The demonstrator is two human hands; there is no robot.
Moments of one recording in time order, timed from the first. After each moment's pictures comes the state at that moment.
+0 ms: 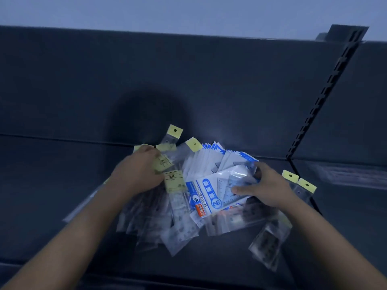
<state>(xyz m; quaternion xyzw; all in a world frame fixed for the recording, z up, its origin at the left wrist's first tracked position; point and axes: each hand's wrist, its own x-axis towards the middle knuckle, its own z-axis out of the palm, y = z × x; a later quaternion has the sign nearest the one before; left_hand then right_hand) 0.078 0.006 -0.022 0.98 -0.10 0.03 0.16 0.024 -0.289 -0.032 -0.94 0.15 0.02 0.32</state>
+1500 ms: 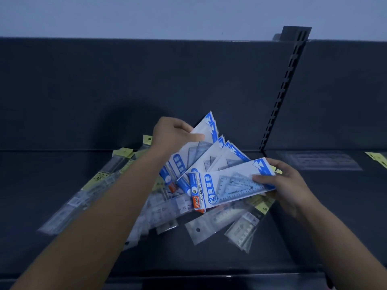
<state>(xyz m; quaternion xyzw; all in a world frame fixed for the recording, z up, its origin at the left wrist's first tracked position) 0.100 -0.116 0.025 0.81 -0.08 0.02 0.58 -0.029 -0.341 -0.023 -0.64 0.21 -0.06 0.73</state>
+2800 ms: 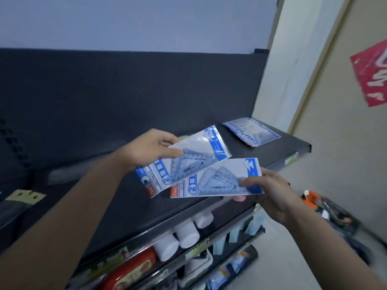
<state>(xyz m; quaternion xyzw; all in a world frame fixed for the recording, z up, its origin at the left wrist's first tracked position) -0.095 -0.579 0.050 0.73 -0.44 -0.27 0.45 -0.325 -0.744 0.001 -0.58 0.31 -0.22 0.72</state>
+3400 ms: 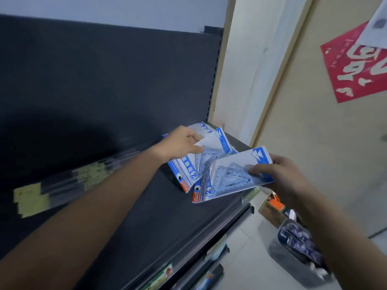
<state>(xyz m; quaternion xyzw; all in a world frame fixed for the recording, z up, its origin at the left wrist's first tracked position) -0.085 -0.950 0.001 0.73 -0.48 -0.27 0.41 -0.321 -1.045 -0.003 -0.63 0.37 -0.28 0.63</state>
